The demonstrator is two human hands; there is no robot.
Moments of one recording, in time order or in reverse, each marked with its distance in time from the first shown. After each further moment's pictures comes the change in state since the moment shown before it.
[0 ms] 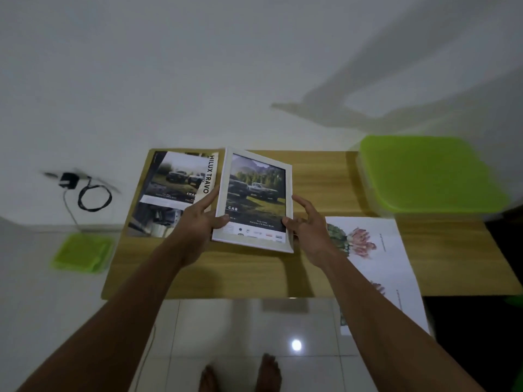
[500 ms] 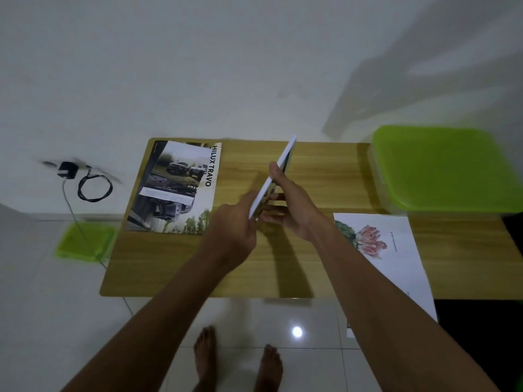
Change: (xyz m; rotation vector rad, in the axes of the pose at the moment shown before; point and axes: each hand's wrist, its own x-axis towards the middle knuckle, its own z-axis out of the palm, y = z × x) left_hand -0.004 -0.006 0.044 0.920 0.131 0.666; right_hand 0.022 -0.055 0.042 0.185 -0.203 0.151
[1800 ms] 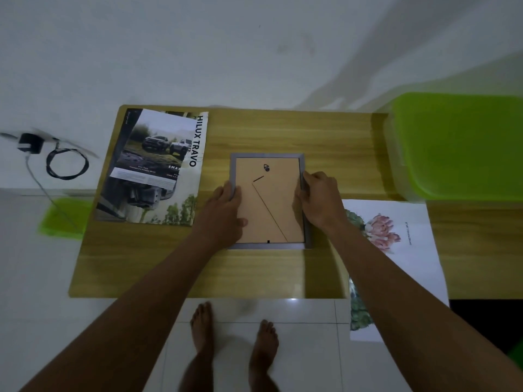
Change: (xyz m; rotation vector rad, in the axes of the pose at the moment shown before) left_hand 0.032 -0.097 0.082 0.379 -0.539 -0.302; right_hand 0.084 0.064 -0.092 -1.333 0.303 -0.260
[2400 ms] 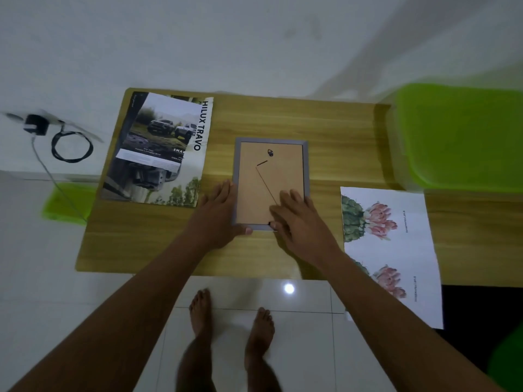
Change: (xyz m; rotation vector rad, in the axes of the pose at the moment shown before) left_hand -0.031 -0.015 0.021 -0.027 -0.056 0.010; right_hand -0.080 -0.013 0.034 -0.134 -0.100 -0.418
